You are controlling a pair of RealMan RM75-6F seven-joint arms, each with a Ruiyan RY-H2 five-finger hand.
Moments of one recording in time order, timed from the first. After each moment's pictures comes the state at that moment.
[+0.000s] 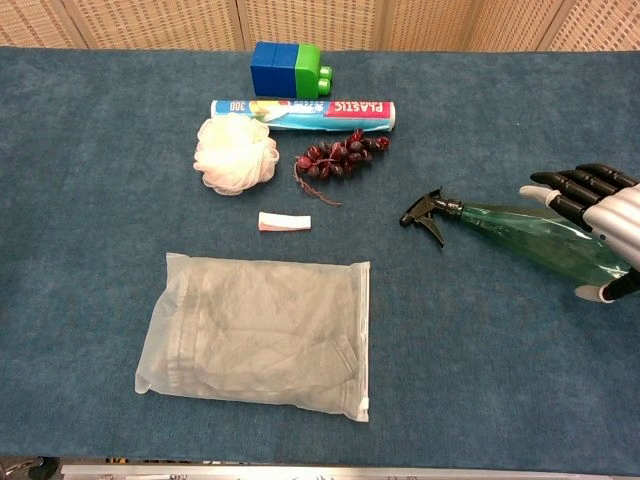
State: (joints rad) left arm -0.08 -1.07 -0.03 -1.69 1.51 1.49 0.08; right arm 0.25 -1.26 -0.09 -1.54 -1.64 1.20 -0.37
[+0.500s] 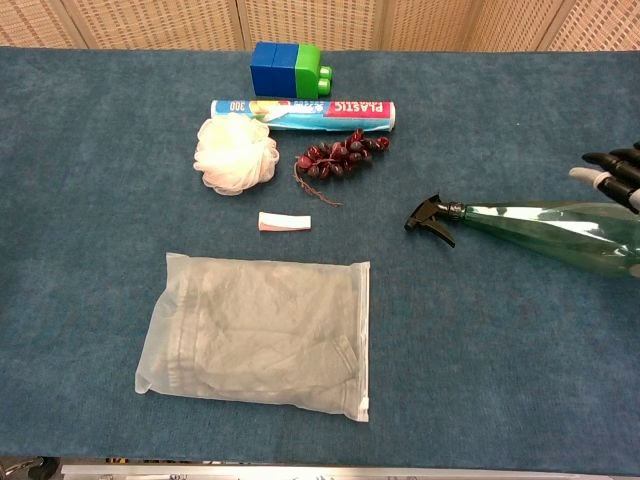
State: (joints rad) left arm -0.07 -1.07 -0.03 -1.69 1.51 1.50 0.07; right arm 0.23 -1.21 -0.06 -1.49 -1.58 1.23 -0.49
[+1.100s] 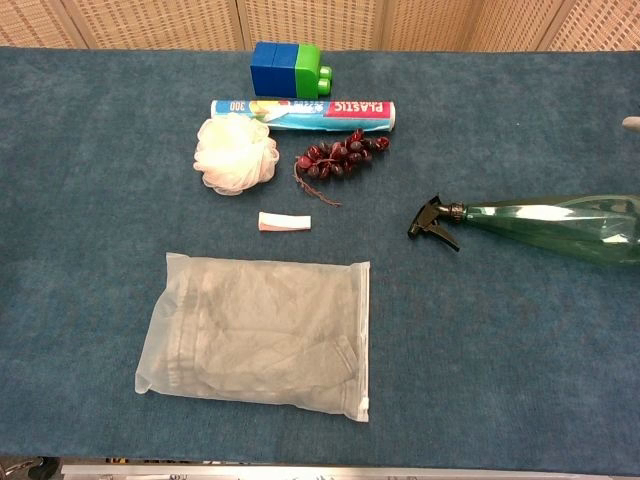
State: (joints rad) left arm -0.08 -1.07 -0.03 -1.69 1.50 1.49 0.07; right arm 0.23 -1.20 0.00 -1.44 -1.52 1.27 -0.45
